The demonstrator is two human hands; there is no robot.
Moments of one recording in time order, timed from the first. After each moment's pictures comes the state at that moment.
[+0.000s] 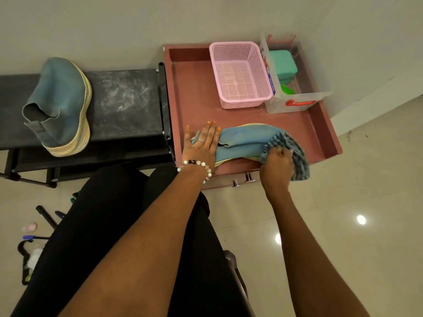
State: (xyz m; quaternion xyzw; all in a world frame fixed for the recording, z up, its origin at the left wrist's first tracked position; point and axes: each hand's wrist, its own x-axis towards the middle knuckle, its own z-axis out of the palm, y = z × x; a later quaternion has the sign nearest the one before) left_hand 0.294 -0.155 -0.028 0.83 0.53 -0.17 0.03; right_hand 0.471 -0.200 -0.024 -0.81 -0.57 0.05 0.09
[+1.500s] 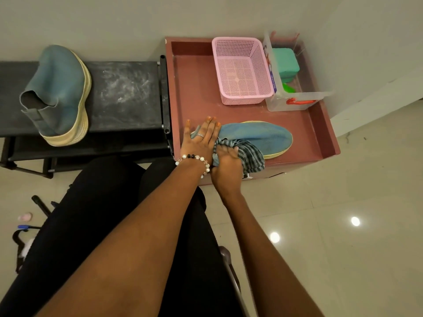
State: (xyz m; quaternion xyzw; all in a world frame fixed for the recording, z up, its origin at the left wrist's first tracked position) left_hand 0.295 -0.154 -0.031 0.83 0.54 -0.16 0.01; right_hand 0.380 -0.205 -0.040 -0.70 -0.66 0.17 0.21
